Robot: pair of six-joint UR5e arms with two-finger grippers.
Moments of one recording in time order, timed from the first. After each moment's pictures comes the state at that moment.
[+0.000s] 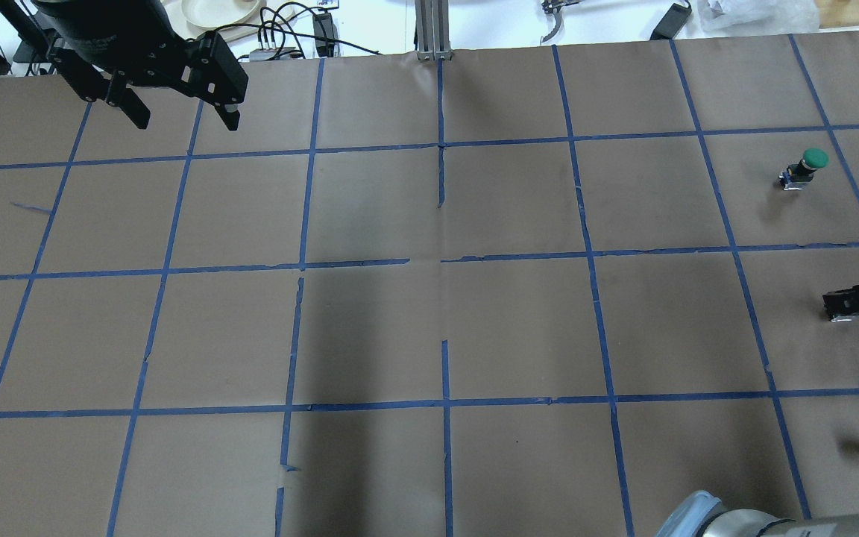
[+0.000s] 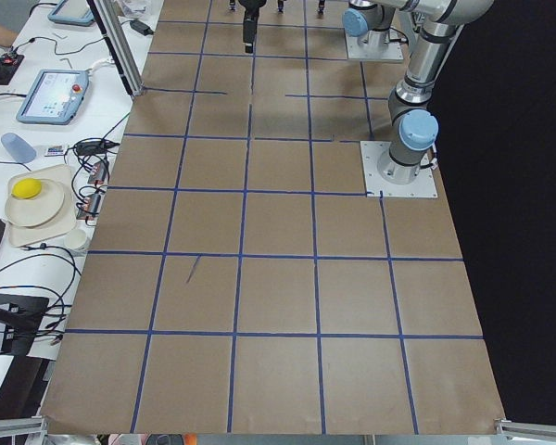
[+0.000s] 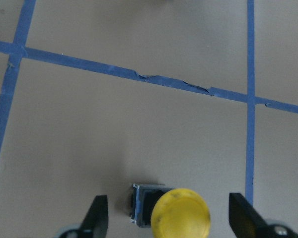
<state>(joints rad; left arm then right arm) -1.59 -1.62 -1.36 -1.67 1.59 0.05 0.75 -1.46 2.40 -2.93 -1.47 -0.96</state>
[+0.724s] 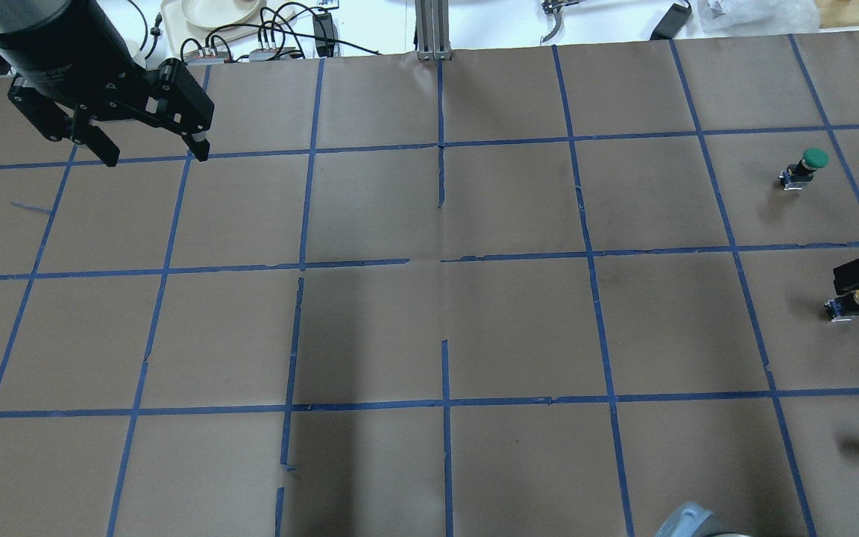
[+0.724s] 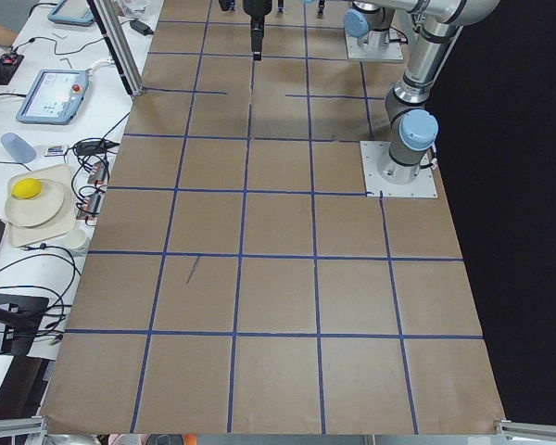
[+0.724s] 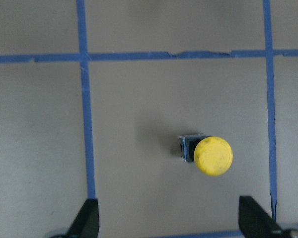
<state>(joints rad) -1.52 -1.56 -1.43 -1.74 1.56 0.05 0.88 -1.67 2.13 -2.15 -1.57 -0.64</state>
